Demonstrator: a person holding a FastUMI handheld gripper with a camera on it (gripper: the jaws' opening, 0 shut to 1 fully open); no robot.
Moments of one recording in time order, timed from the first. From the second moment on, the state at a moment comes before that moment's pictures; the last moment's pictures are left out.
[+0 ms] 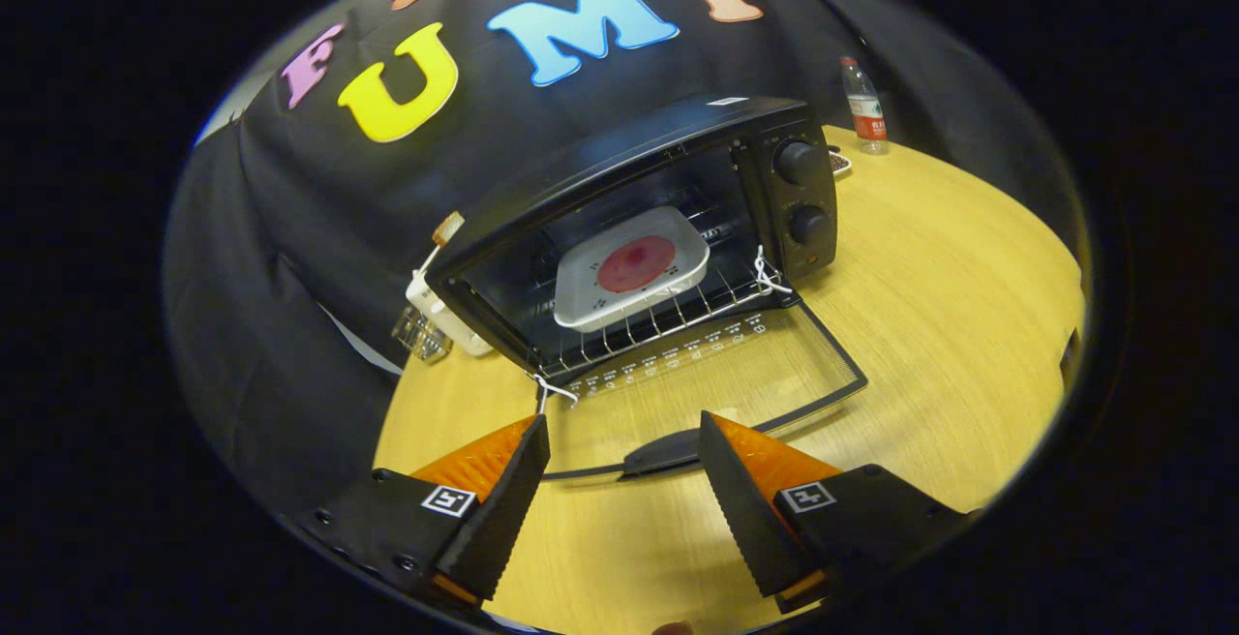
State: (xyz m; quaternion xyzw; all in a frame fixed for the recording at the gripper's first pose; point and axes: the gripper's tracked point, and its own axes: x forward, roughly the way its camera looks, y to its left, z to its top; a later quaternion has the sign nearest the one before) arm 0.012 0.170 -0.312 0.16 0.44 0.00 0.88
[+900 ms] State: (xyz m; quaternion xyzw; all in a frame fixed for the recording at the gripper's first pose) arm -0.018 0.159 -0.389 0.01 0.55 0.01 0.83
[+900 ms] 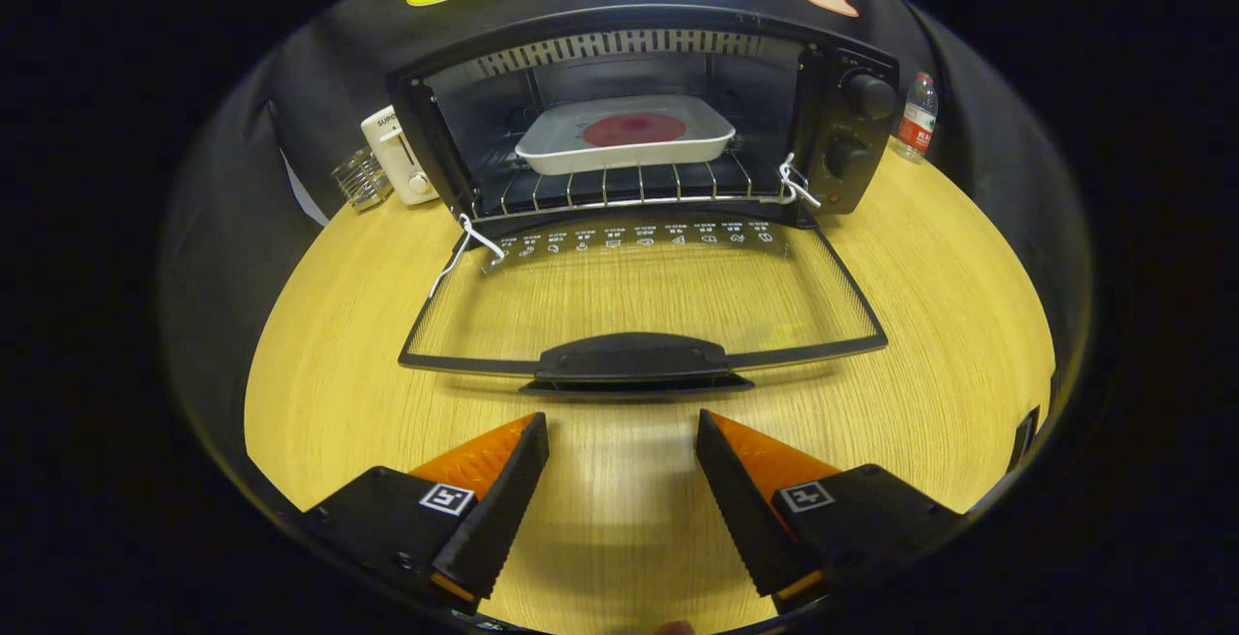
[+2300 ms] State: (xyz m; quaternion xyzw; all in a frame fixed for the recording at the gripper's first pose) arm -0.003 0.163 -0.323 -0.02 0.46 0.02 0.89
